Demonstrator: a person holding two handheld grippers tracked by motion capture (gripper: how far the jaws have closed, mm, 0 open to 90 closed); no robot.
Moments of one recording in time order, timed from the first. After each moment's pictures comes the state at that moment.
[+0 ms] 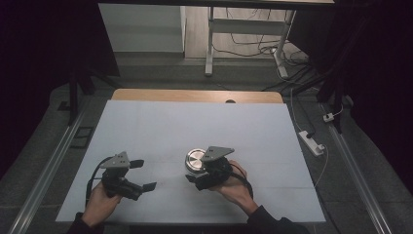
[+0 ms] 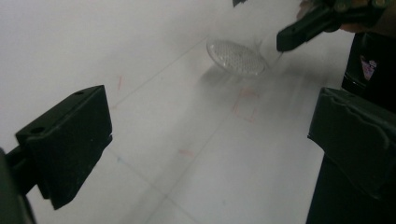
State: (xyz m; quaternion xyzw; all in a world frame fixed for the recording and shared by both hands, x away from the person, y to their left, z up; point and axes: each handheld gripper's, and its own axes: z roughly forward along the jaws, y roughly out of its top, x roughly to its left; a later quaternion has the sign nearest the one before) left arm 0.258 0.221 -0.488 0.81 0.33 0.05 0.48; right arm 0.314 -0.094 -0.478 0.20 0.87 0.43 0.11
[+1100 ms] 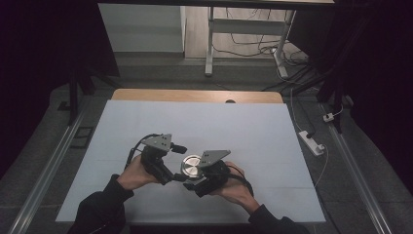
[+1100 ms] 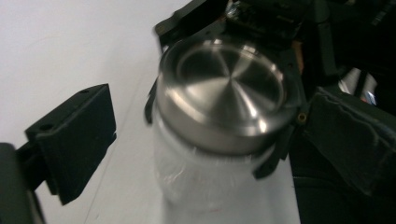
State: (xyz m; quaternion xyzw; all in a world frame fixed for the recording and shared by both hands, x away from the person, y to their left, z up) left arm 0.326 0.130 -0.446 0.87 0.09 -0.03 0.48; right arm 0.308 -0.090 -0.479 0.12 0.89 0.43 0.06
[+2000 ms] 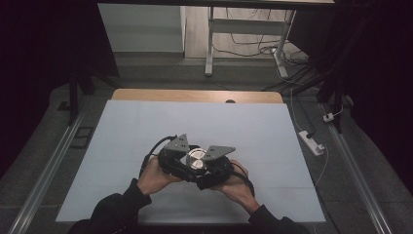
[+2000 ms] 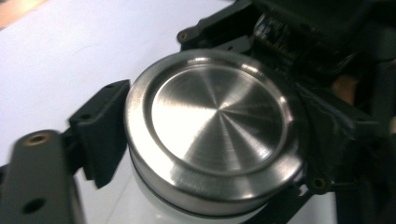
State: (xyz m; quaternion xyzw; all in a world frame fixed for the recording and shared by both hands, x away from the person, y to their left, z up) left arm 0.319 0.090 -0.445 0.86 0.18 0.04 0.48; right arm 0.316 -0.098 -0.477 0.20 0.87 0.43 0.10
